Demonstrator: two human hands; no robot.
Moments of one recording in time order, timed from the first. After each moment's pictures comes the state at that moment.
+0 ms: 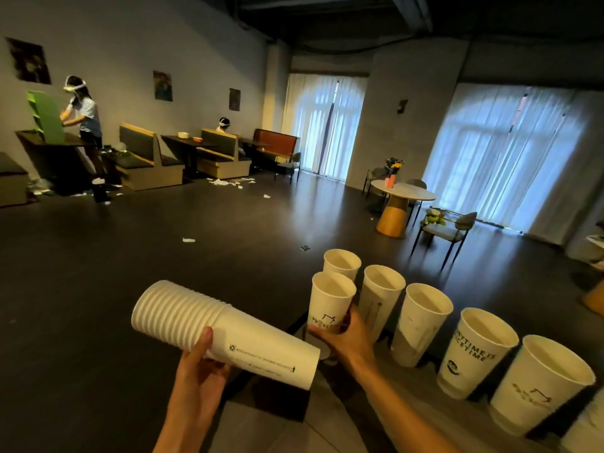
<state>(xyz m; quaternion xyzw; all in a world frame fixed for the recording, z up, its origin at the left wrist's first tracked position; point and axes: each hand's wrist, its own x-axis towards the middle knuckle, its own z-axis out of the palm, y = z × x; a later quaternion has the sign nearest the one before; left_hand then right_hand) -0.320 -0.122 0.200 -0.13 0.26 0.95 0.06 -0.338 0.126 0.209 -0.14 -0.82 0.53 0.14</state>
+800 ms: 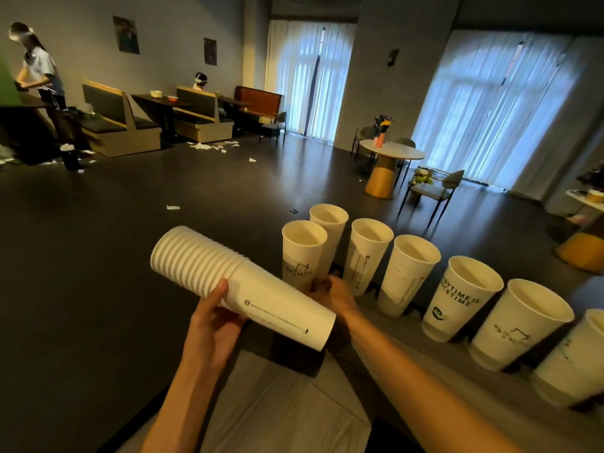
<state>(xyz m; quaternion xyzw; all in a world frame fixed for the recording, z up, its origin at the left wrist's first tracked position) -0.330 -0.085 0.185 -0.08 0.24 0.96 0.13 -0.349 0.137 0.199 -0.19 -0.85 0.50 0.00</state>
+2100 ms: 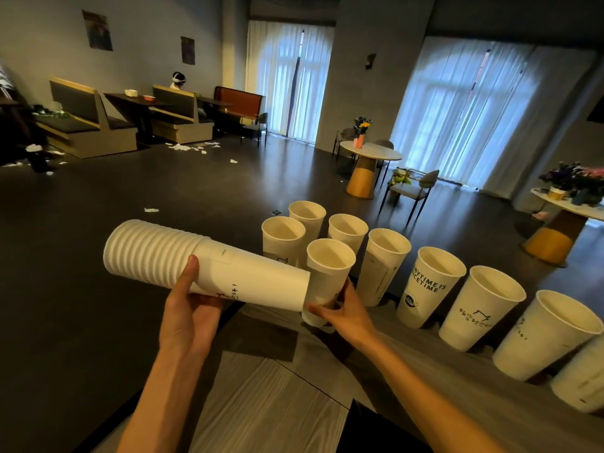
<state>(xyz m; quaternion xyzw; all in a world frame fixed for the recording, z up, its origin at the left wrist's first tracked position) -0.303 -0.080 0.237 -0.06 0.22 0.97 0.06 -0.278 0.175 0.189 -0.11 -0.82 0.54 0.11</state>
